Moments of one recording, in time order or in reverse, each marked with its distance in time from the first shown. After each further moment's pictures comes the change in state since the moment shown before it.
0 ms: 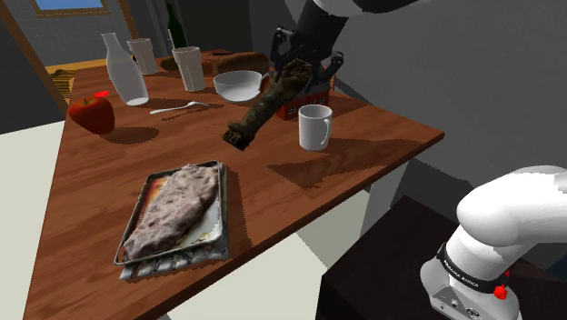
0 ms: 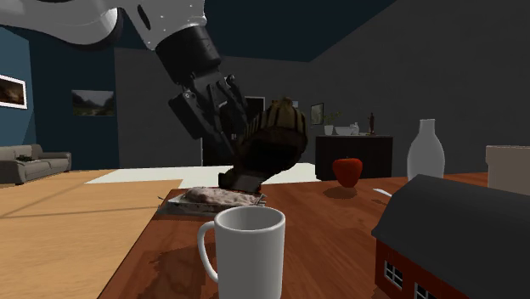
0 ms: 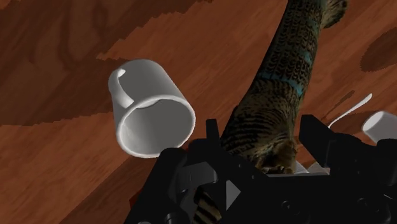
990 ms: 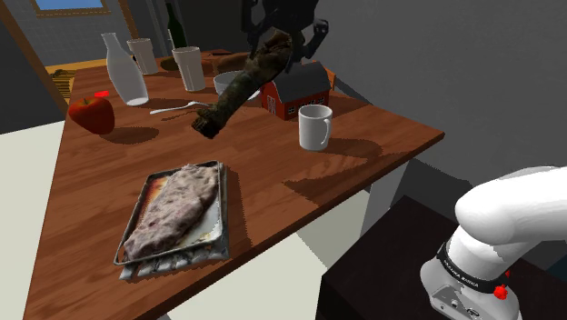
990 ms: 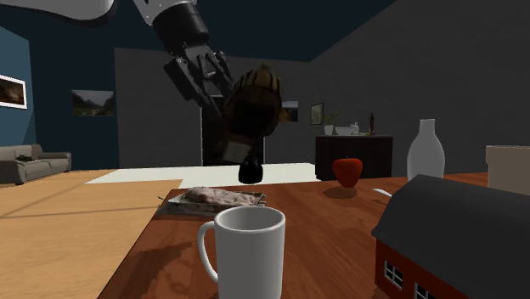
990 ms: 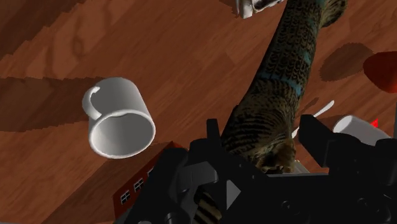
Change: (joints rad) arm -0.043 0.074 0.099 0.253 -0.037 -0.142 0.133
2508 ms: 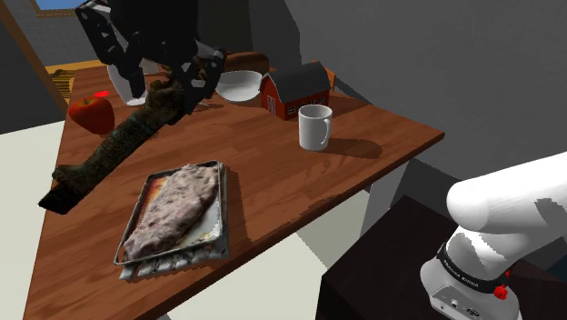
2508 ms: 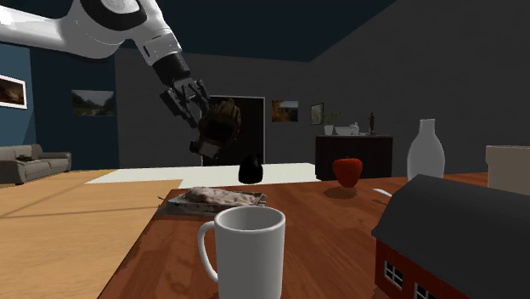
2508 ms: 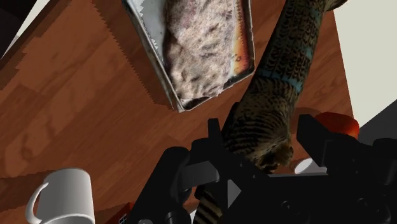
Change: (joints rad) arm -0.304 0.173 0.605 0.405 -0.098 -0.056 0.402
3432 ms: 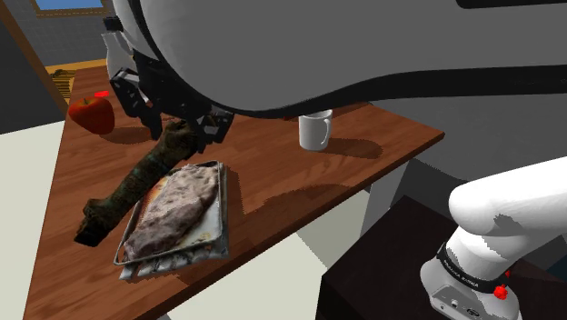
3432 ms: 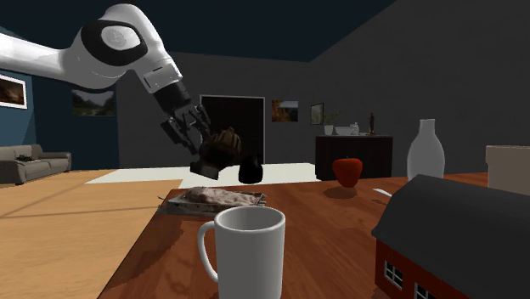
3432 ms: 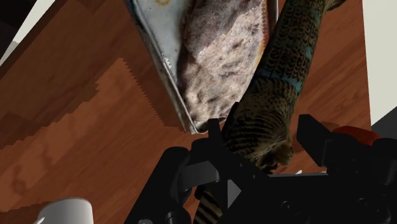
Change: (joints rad) arm 0.089 -0.054 -0.035 -0.219 0.041 0.163 -0.004
